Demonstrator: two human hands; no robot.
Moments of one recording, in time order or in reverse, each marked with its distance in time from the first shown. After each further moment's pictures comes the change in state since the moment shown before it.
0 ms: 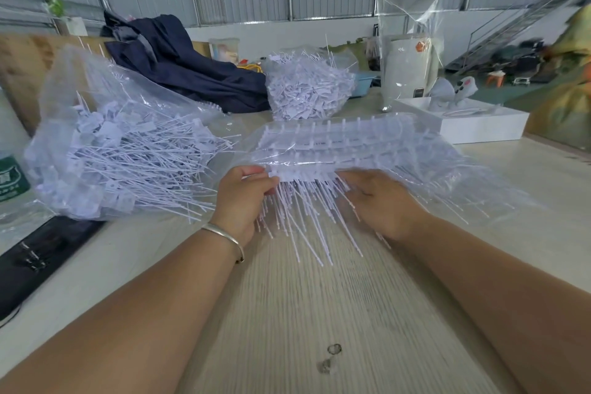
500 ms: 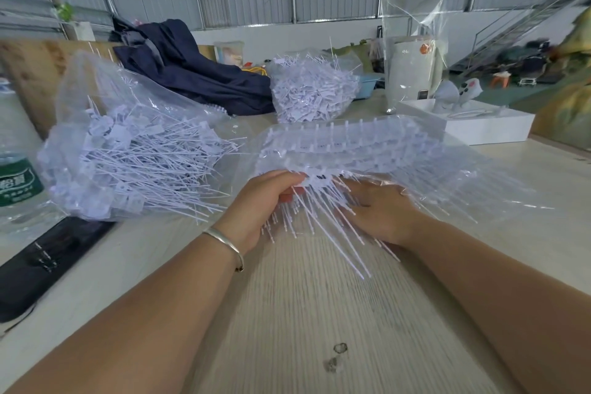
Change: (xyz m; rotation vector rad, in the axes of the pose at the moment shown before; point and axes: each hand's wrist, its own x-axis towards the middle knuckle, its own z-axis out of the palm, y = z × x) left_hand -0.021 0.016 0.000 0.176 -0.373 -0.011; right_hand 0.003 0.001 0.007 -0.123 -0.157 0.038
